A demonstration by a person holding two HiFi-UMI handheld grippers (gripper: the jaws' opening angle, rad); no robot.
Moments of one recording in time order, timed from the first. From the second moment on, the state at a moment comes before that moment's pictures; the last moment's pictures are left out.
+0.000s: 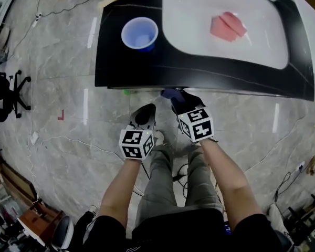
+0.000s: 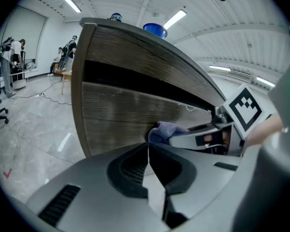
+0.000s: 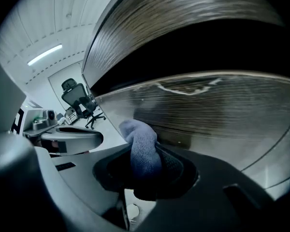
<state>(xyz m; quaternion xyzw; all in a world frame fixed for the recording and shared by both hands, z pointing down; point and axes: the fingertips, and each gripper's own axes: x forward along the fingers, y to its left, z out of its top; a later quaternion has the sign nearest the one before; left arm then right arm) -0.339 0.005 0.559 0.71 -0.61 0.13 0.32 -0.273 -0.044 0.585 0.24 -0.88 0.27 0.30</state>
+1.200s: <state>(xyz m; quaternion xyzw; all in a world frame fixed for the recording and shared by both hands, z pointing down) -0.174 -0.044 0.564 0.77 -0.53 0.13 0.33 -0.113 -0.067 0.598 0.31 -0.85 0.29 0.29</state>
